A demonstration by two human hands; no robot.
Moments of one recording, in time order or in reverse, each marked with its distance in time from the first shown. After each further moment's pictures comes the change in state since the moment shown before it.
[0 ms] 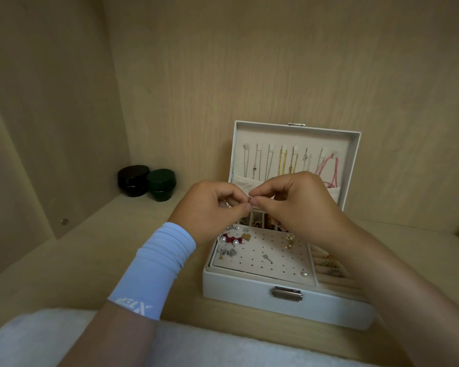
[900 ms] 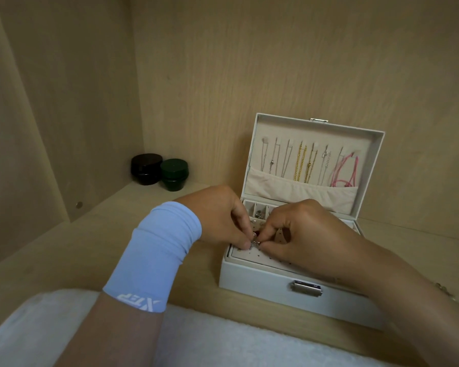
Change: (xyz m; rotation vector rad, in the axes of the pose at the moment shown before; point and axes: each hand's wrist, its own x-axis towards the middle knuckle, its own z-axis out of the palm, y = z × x) left_hand -0.010 0.009 -0.031 0.335 -0.478 -0.163; right_hand -0.027 -0.011 0.016 -0.378 -0.333 -0.192
